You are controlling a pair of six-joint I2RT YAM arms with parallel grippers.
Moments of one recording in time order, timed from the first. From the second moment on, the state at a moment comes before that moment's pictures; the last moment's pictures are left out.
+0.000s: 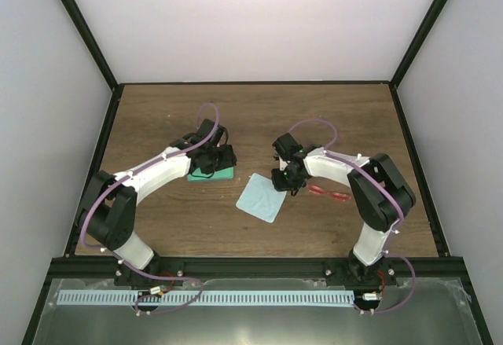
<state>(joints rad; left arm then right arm) -0.56 1.59 1.06 -0.47 0.07 -0.75 0.60 1.74 1.01 -0.58 -0.16 0.43</state>
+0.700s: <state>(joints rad) -0.58 1.67 1.14 -0.48 0.13 -0.56 0.52 1.85 1.26 -0.62 -0.15 0.37</state>
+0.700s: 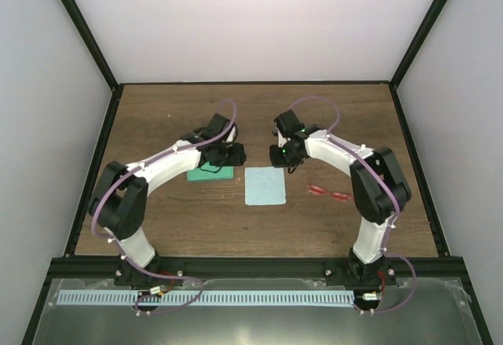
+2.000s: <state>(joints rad) -0.63 2.00 1.31 -0.47 0.14 -0.16 0.44 1.74 1.27 -0.65 -0.19 0.33</state>
